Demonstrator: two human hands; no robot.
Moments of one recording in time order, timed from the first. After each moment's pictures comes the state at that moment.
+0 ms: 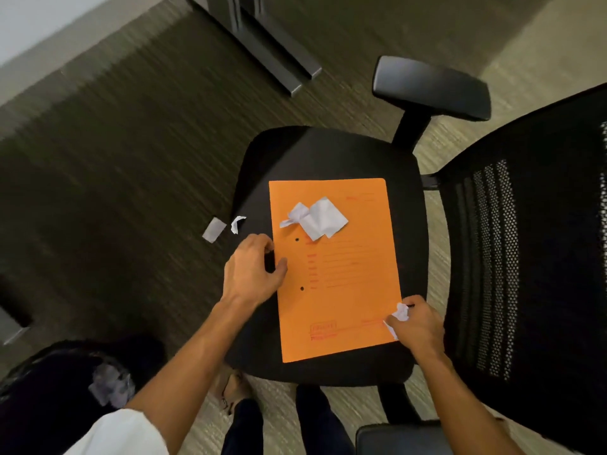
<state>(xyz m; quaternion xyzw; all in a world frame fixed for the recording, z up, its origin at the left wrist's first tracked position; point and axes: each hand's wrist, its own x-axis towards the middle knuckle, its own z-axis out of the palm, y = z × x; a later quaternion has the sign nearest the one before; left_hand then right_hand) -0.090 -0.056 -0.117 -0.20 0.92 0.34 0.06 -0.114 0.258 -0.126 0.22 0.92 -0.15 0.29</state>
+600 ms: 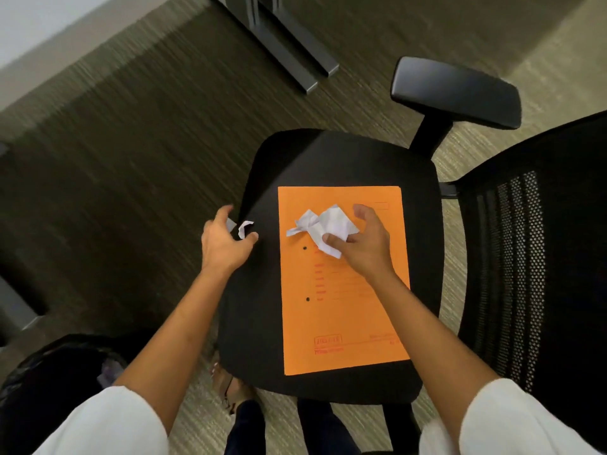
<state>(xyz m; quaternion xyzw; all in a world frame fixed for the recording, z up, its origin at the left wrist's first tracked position) -0.132 -0.114 -0.141 -0.43 0.81 0.39 0.09 -0.219 0.121 -0.117 0.04 0.87 -0.44 0.24</state>
